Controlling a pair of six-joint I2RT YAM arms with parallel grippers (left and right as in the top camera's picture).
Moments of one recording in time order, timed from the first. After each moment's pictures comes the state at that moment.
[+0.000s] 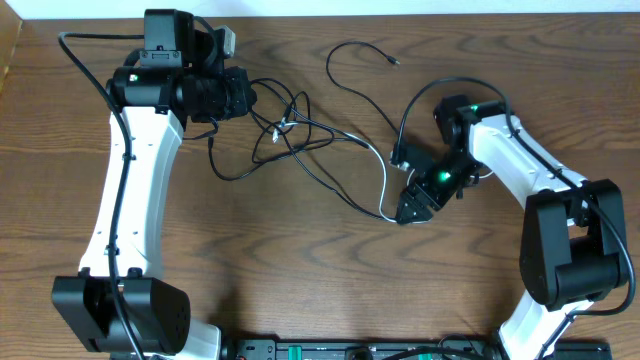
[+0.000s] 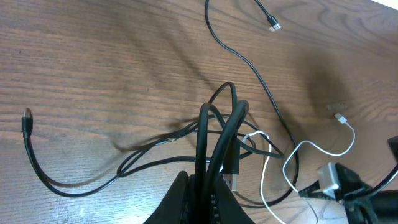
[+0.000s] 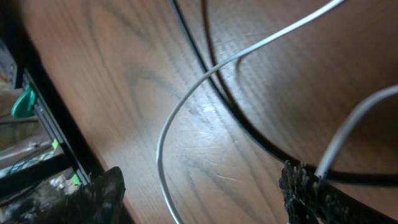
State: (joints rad) left arm -0.03 1.67 1.65 -1.00 0.40 -0.20; right arm 0.23 1.91 1.28 -1.17 -0.56 -0.65
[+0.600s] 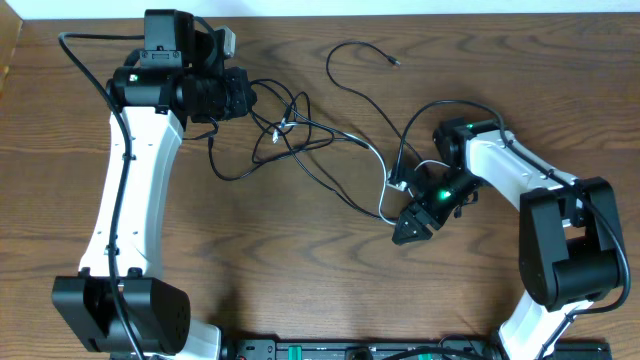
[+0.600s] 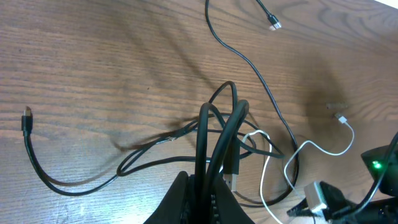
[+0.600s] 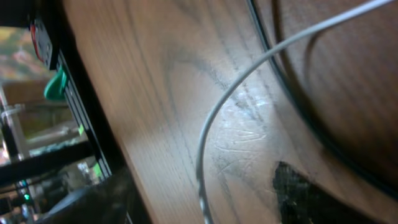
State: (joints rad) left arm -0.03 1.67 1.65 -1.01 0.40 -0.20; right arm 0.24 1.91 1.15 -1.14 -0.67 -0.72
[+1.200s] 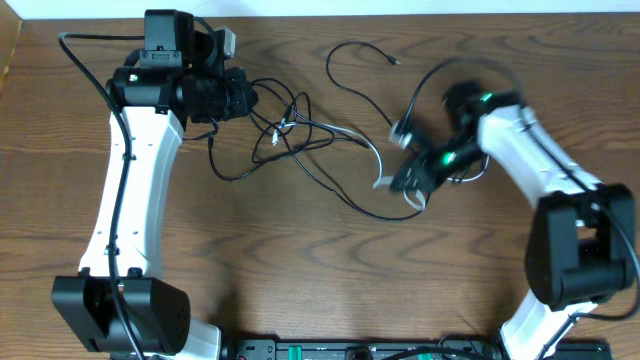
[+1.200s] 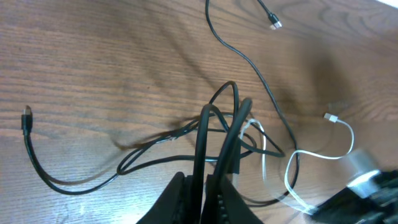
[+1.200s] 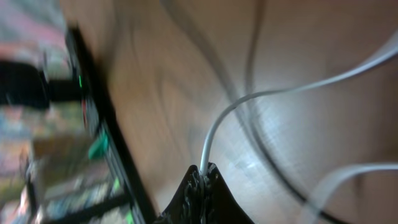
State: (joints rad) left arm -0.03 1.67 1.65 -1.01 0.40 -0.20; right arm 0.17 1.89 1.41 -1.16 -0.81 -0.52
